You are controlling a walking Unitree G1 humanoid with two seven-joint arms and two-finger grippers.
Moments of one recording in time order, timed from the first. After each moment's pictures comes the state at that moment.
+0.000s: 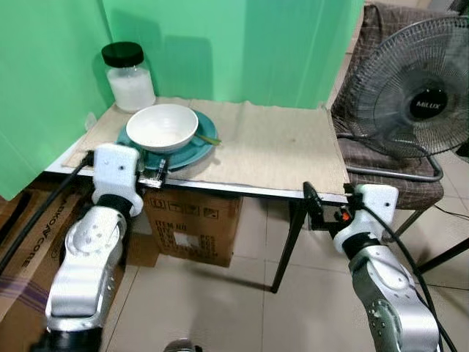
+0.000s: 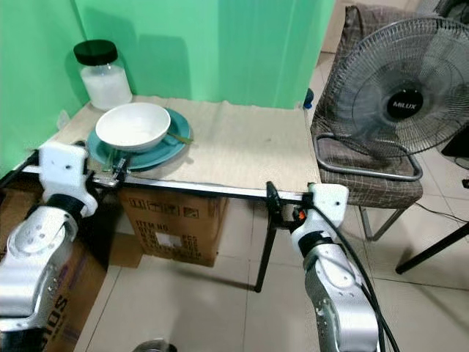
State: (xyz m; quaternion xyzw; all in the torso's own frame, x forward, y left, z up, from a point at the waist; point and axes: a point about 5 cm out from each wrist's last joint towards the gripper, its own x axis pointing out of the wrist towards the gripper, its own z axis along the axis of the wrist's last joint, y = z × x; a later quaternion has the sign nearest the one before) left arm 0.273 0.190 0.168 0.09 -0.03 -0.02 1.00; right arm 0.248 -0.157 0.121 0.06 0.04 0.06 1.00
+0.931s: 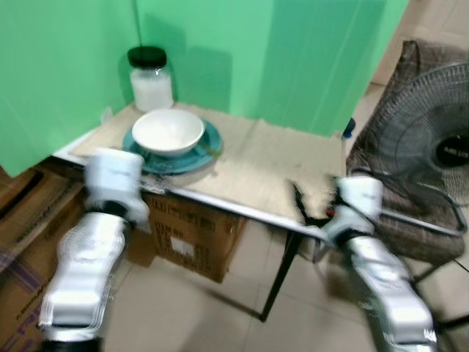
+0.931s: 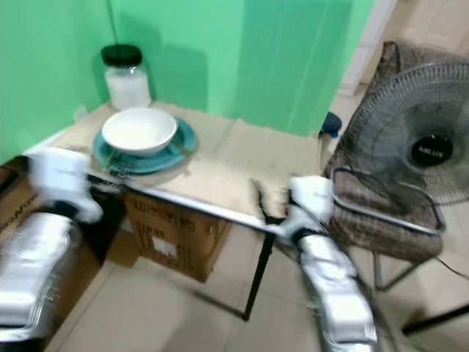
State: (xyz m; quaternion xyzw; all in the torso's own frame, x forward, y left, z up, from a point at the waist) left arm 0.266 0.182 0.163 0.10 0.00 -0.06 0.99; right arm 0.256 -0.152 0.121 0.03 0.04 0.09 0.99
